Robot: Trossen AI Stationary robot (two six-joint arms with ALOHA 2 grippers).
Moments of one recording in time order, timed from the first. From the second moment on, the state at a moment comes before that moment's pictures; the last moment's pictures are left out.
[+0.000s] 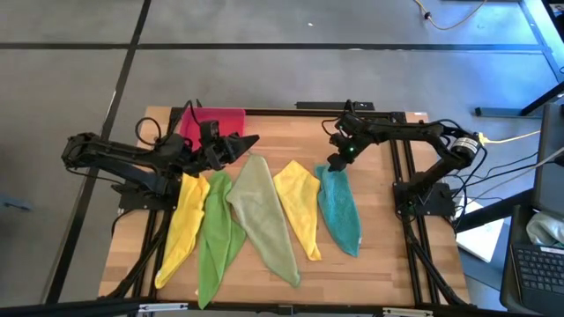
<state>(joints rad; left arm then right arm) -0.08 1.08 0.78 0.75 -0.33 -0.82 -0.65 1.57 0.80 -0.51 -0.60 0.25</state>
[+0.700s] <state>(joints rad) -0.13 1.08 0.78 0.75 -0.33 -0.83 -0.66 1.55 0.91 -0.57 -0.35 0.00</state>
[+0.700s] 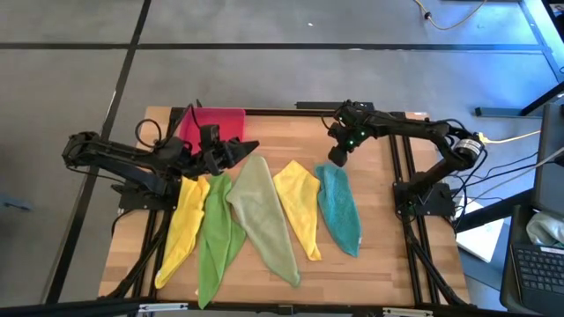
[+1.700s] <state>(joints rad) -0.05 1.08 0.79 0.48 -0.35 -0.83 -0.64 1.57 0.88 -0.69 -0.46 0.13</state>
